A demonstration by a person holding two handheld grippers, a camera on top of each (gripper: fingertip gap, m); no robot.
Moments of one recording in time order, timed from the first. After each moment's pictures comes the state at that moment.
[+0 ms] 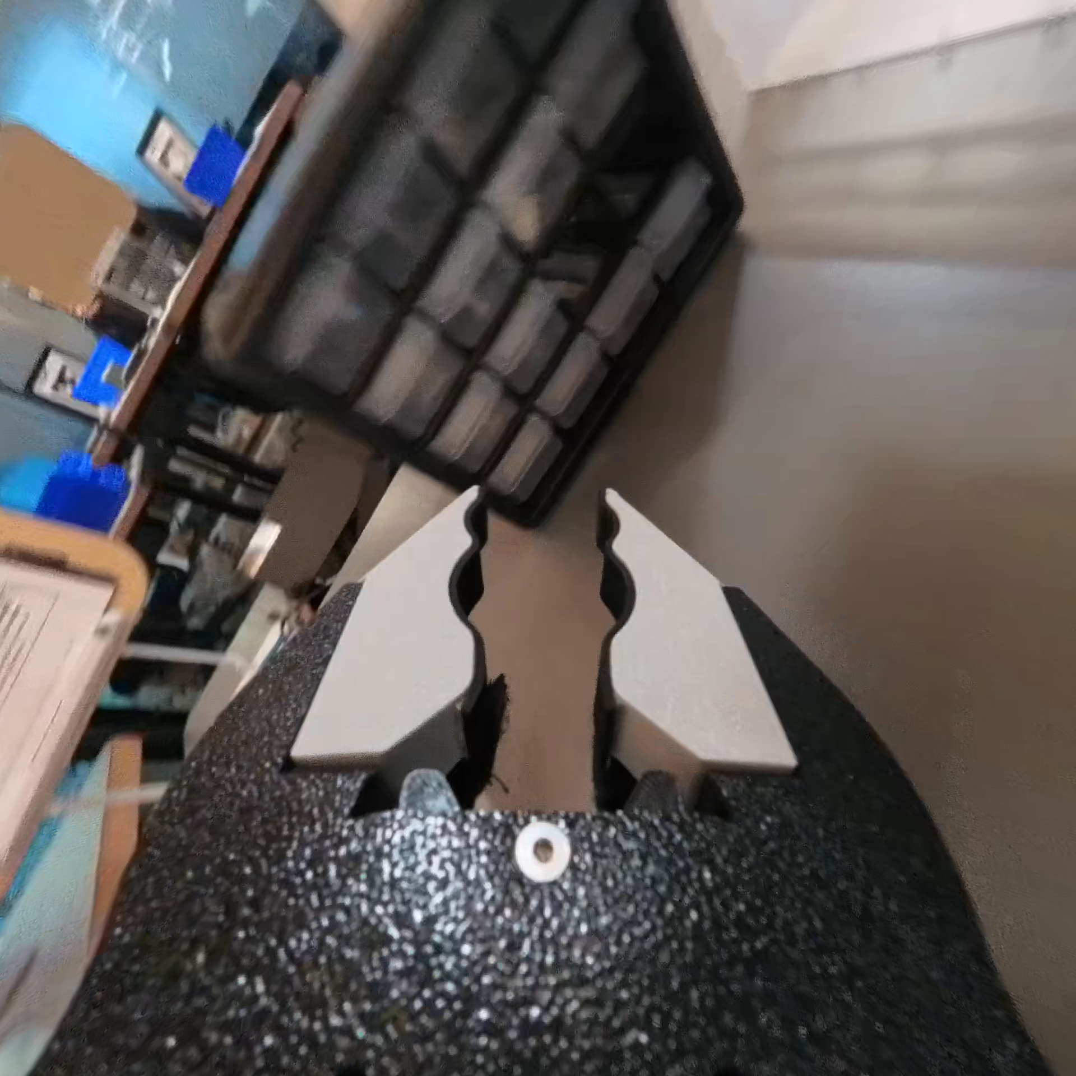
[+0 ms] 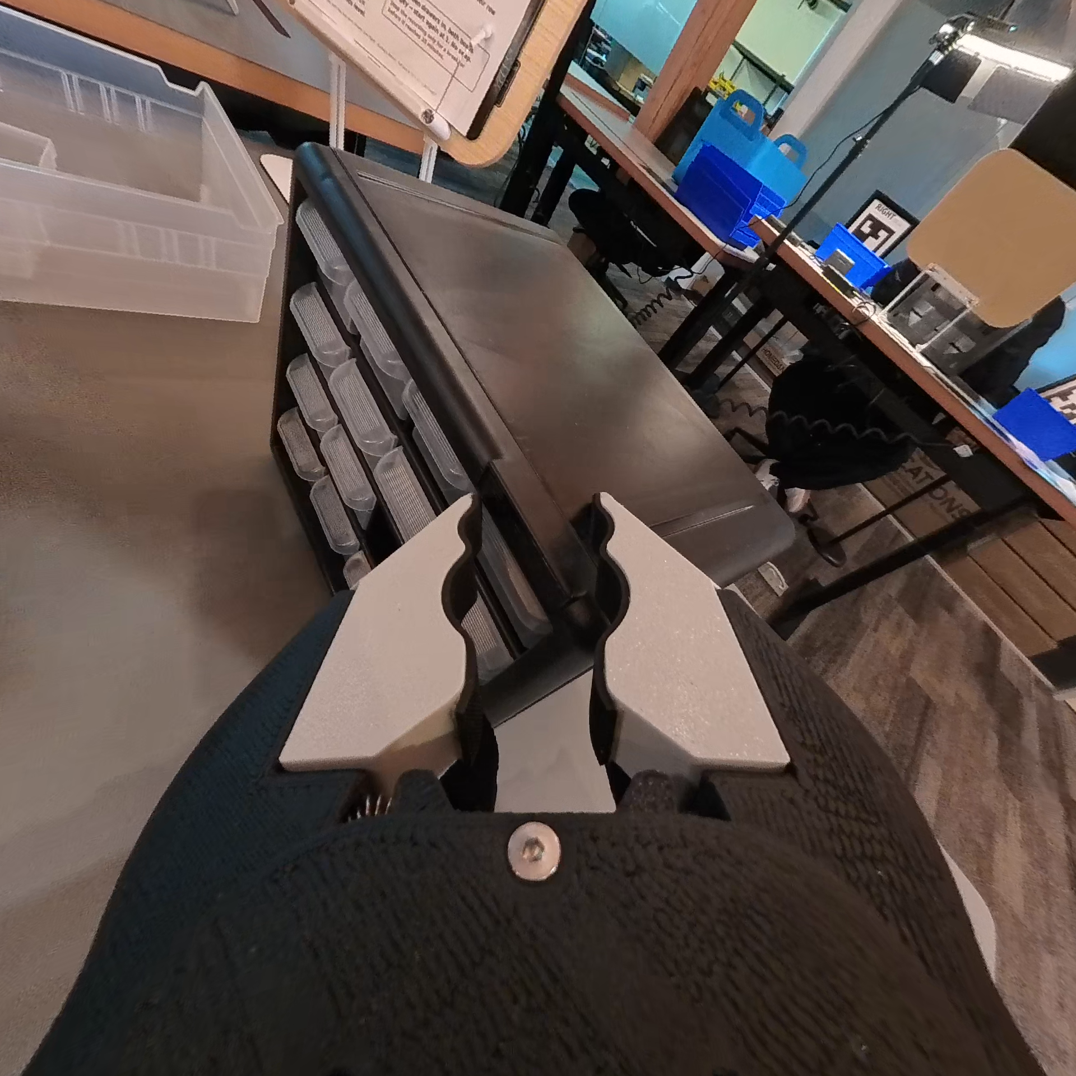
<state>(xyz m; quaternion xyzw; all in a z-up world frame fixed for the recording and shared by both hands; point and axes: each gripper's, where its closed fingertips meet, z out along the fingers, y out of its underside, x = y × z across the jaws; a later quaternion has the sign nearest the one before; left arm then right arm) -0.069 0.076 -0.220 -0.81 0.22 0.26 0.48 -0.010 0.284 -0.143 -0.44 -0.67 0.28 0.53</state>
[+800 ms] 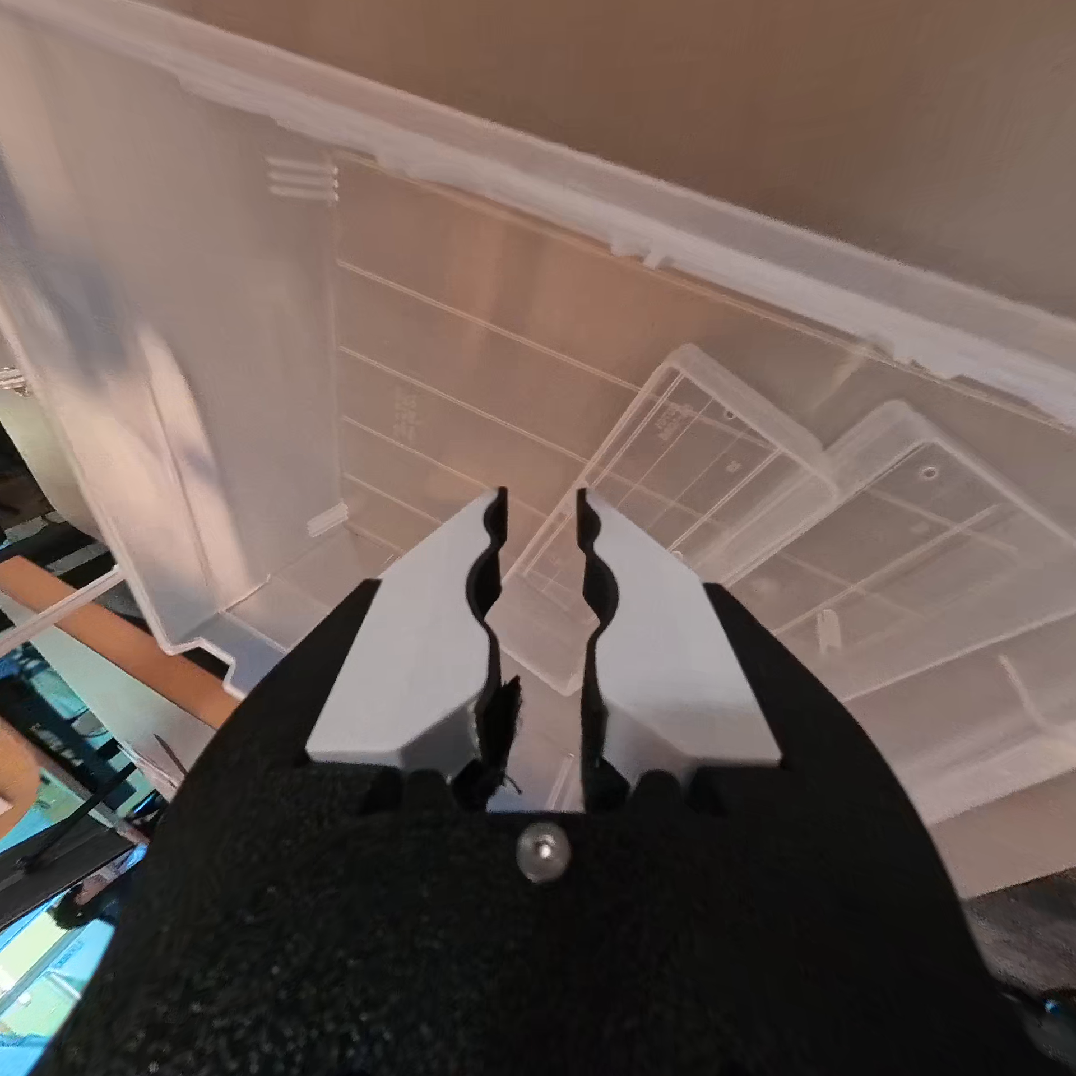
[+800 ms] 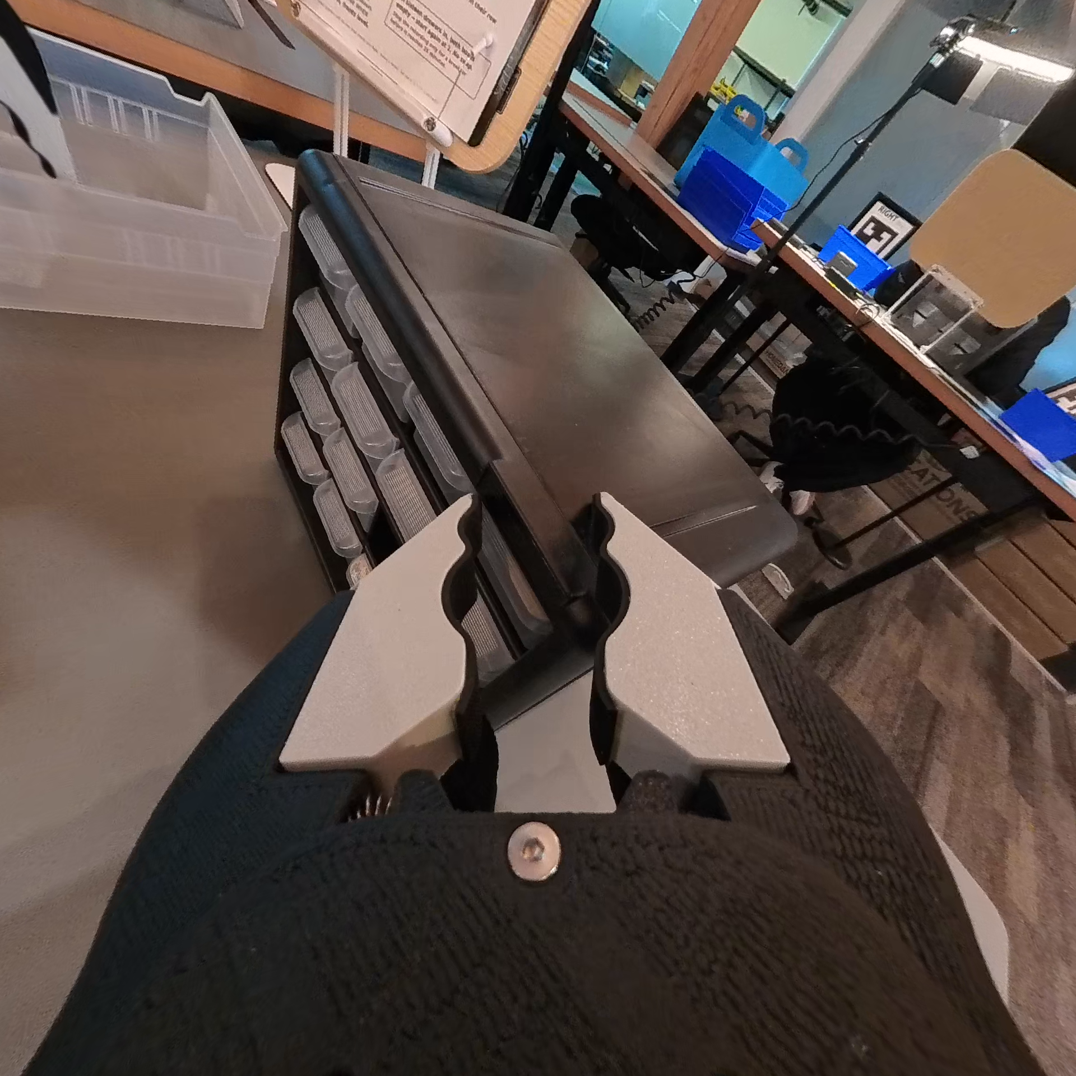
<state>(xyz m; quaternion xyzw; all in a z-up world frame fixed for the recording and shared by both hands) -0.292 -0.052 -0.317 -0.93 0.31 0.20 0.05 -0.010 0.284 -0.142 -0.44 -0.67 0.28 0.53</state>
